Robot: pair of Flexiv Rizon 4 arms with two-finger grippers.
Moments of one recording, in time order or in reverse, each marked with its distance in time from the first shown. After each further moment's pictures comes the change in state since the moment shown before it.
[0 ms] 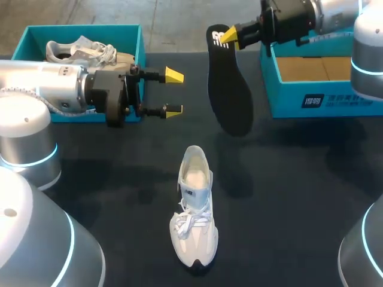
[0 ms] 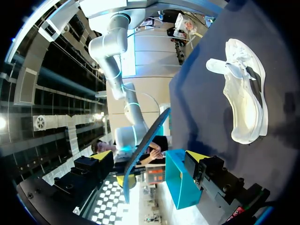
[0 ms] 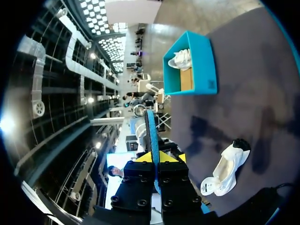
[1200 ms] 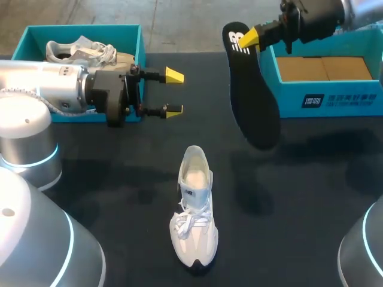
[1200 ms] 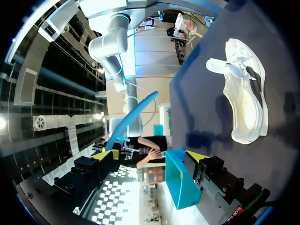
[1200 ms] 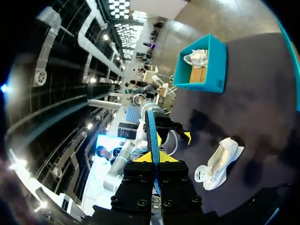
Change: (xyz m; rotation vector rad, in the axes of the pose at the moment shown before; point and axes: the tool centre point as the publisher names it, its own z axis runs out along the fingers) left arm 0.000 0.000 0.000 0.000 0.000 0.000; right arm 0.027 -0.074 -0.029 0.050 -0.046 -0.234
